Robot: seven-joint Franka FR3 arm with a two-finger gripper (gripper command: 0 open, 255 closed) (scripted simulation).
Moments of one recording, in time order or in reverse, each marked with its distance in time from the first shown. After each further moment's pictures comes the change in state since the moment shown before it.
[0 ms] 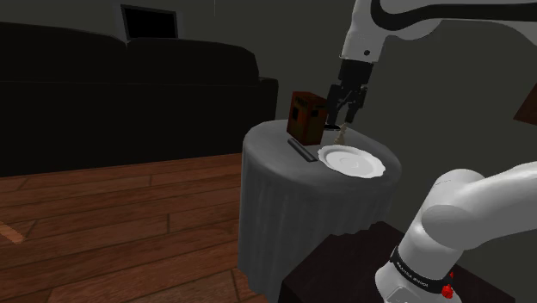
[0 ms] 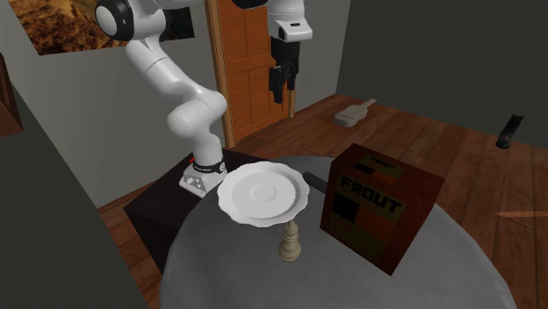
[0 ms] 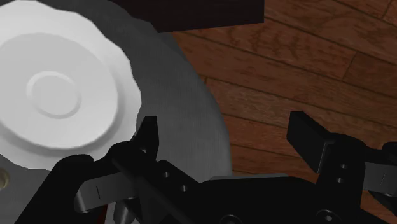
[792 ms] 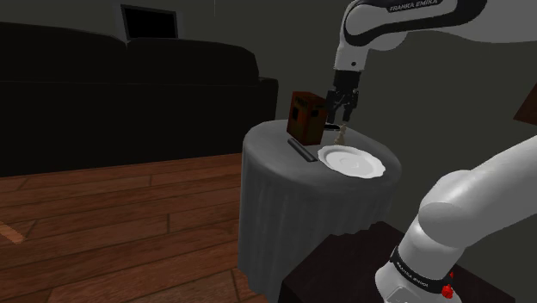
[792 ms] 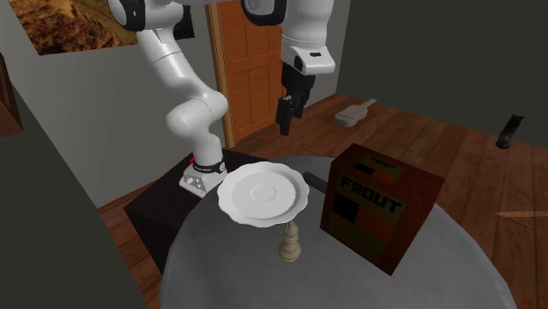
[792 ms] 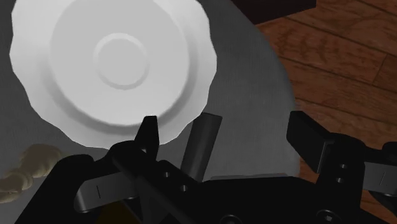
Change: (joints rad) arm -0.064 0.280 -0.158 0.129 -0.118 0.053 -0.185
